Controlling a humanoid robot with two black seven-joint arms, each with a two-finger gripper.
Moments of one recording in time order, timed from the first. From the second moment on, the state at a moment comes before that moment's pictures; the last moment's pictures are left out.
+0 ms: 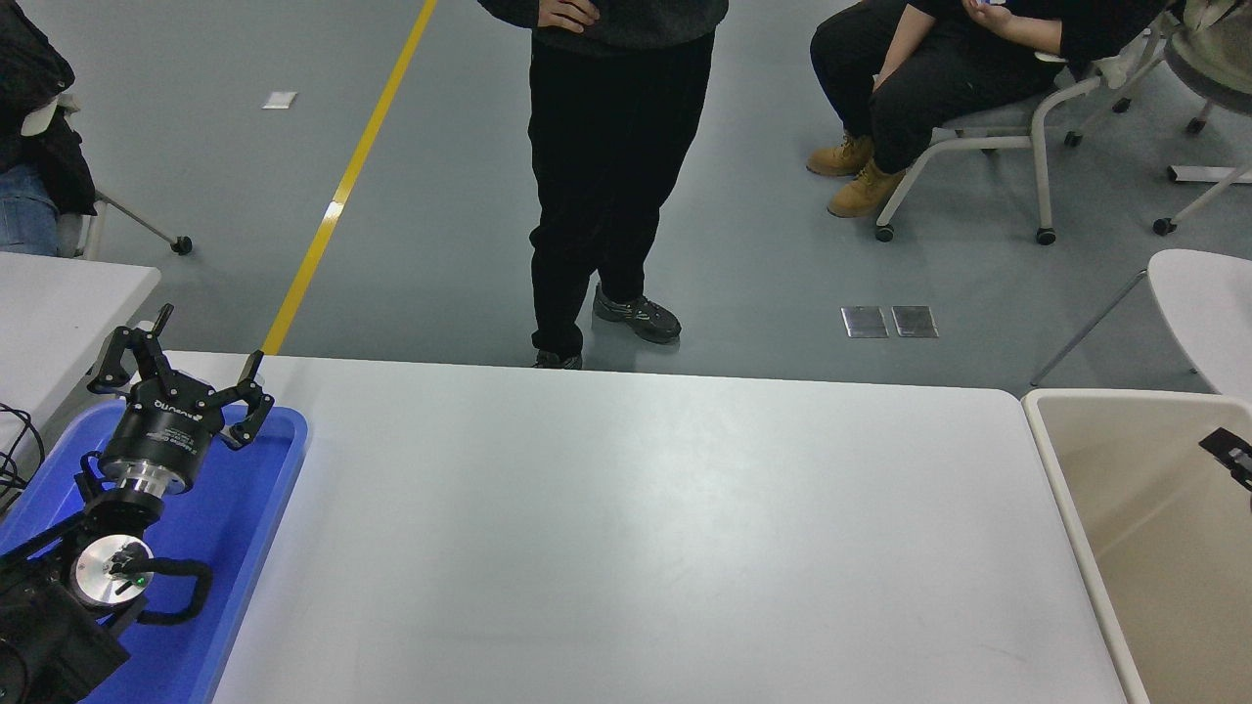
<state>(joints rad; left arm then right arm) -0.55 0.46 -0.60 -0.39 -0.23 -0.70 -0.59 0.77 -0.55 -0.12 0.15 -0.49 -0.02 0.02</state>
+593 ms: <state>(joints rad) -0.55 0.46 -0.60 -0.39 -0.23 -0.70 -0.59 0.82 -0.73 0.21 0.57 -0.40 -0.03 0.03</state>
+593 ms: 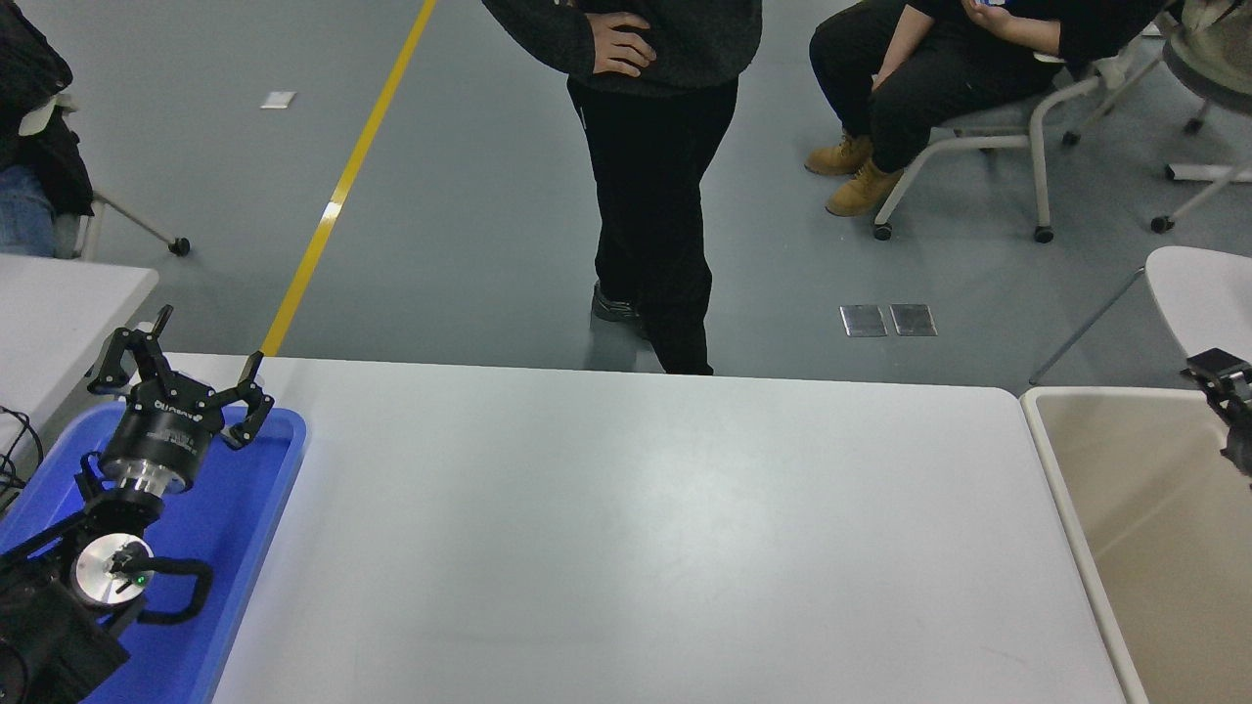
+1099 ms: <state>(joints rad) -0.55 0.46 -0.60 -0.39 -0.23 -0.70 -0.59 0.75 -0.54 0.56 0.70 -0.13 -0.12 0.05</state>
